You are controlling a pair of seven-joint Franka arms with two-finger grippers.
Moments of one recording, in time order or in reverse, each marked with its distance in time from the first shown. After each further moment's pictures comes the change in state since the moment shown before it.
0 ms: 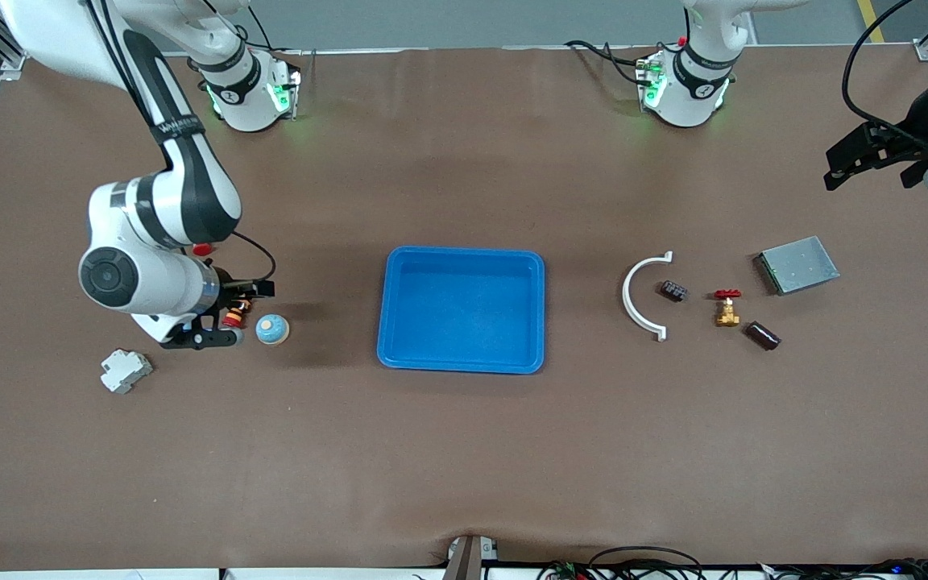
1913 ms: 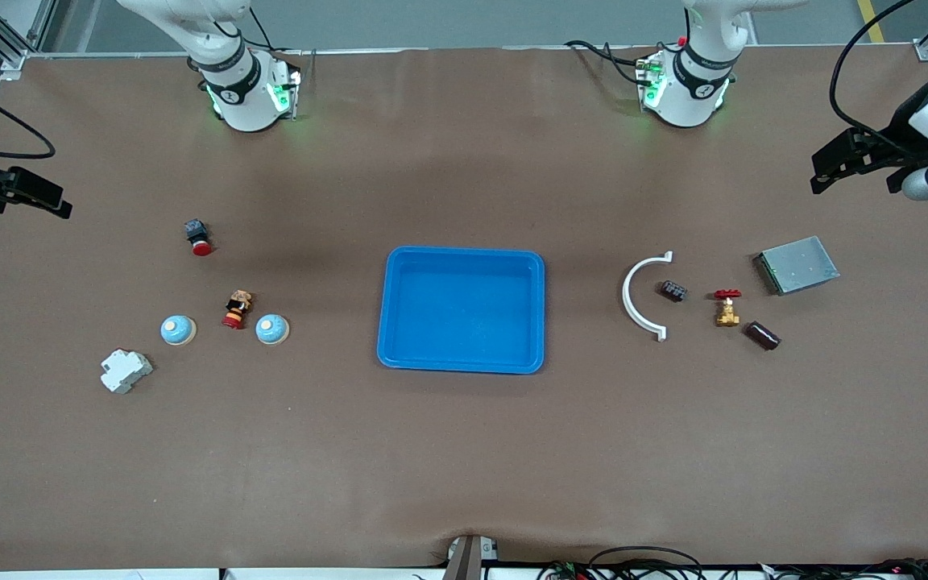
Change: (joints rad) left arm -0.002 0.024 -0.023 0.015 -0.001 -0.012 -0.006; right arm -0.279 -0.360 -0.009 0.190 -0.037 -0.342 -0.120
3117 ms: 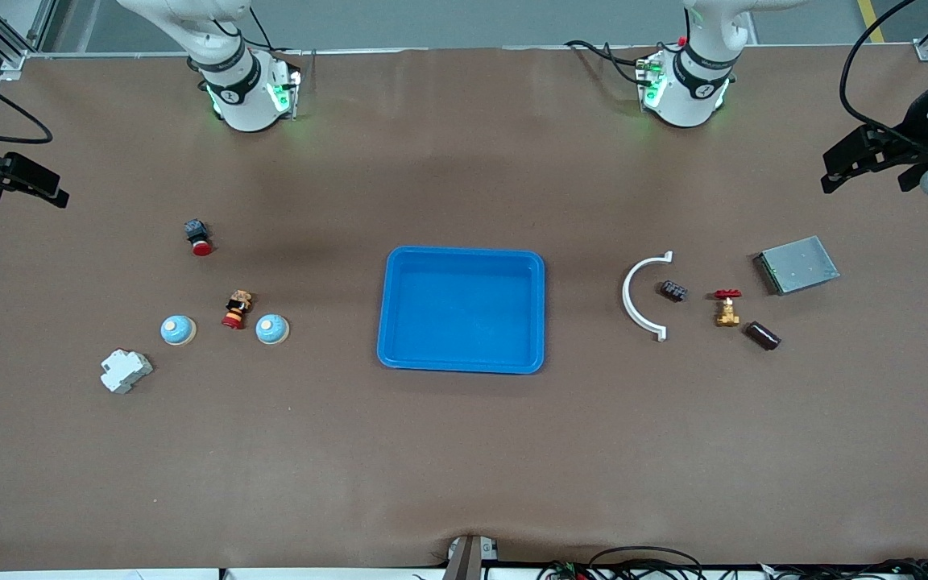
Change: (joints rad) left arm 0.005 0.000 0.008 0.020 0.000 0.000 0.000; right arm -0.002 -0.046 0.003 -0.030 0.000 -0.011 0.002
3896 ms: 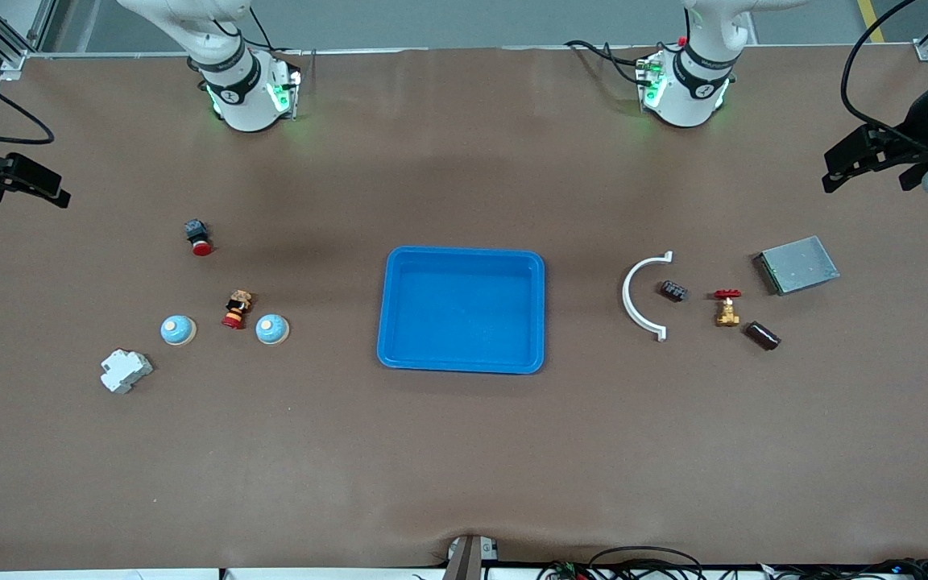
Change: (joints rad) left arm 0.000 0.000 0.002 0.000 0.000 -0.004 0.000; right arm 0.000 0.000 0.000 -0.003 0.000 0.000 0.000
